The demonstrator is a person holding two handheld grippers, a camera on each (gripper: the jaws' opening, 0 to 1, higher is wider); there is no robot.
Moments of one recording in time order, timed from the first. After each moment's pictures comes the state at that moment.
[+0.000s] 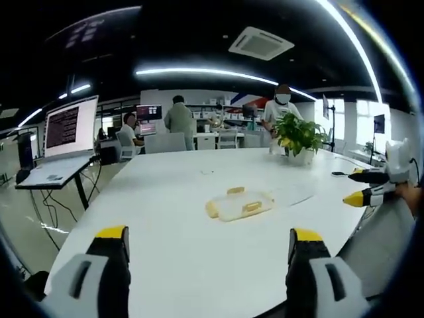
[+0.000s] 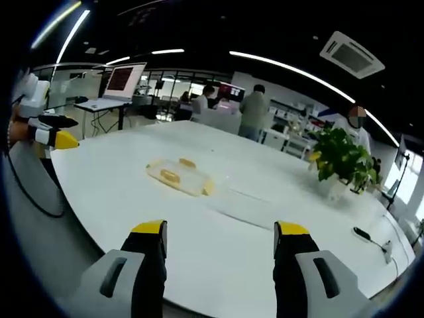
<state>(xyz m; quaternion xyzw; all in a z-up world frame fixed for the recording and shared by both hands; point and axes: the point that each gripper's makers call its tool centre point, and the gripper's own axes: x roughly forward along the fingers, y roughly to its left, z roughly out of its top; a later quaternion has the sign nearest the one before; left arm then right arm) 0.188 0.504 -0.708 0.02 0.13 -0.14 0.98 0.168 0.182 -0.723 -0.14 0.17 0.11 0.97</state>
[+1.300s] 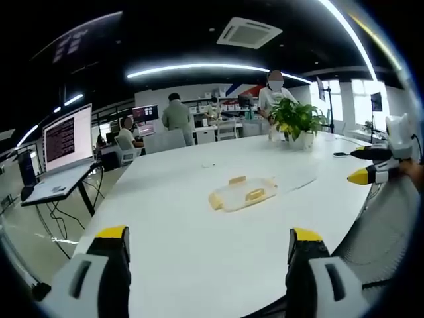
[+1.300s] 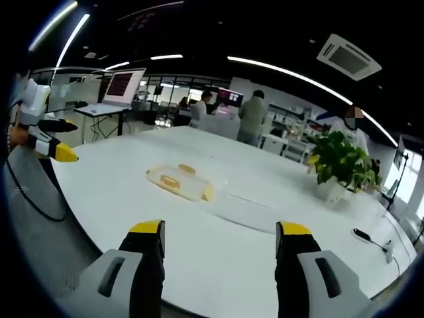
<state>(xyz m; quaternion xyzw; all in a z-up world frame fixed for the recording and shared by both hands) 0.181 0.504 -0.717 0.08 0.14 -0.13 0.98 0.165 0.182 -0.719 -0.14 0.15 0.11 0.97</state>
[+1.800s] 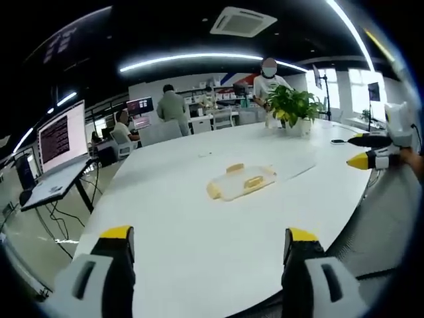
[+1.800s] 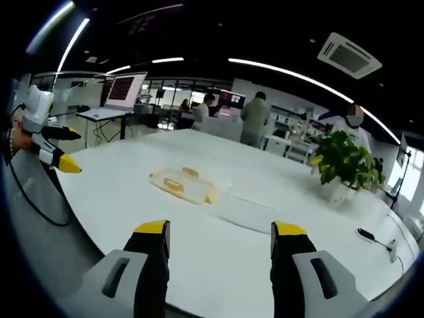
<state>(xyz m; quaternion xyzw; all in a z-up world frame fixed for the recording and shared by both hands) 0.182 0.503 -0.731 0.11 0.18 -0.14 0.97 0.167 0.186 -0.716 -0.13 0.14 0.12 0.97</state>
